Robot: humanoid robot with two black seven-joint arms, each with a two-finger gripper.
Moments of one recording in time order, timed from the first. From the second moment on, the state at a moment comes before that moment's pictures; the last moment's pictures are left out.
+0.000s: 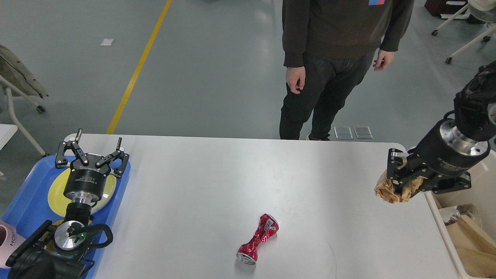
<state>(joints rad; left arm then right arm) -0.35 0.20 -1.27 -0.67 -0.08 -0.63 -0.27 2.29 -0.37 -1.47 1.65 0.22 0.60 -0.20</state>
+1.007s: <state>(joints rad) -0.35 0.20 -1.27 -0.67 -0.08 -0.63 -0.27 0.97 -0.70 -1.12 0.59 0.22 0.30 -0.19</state>
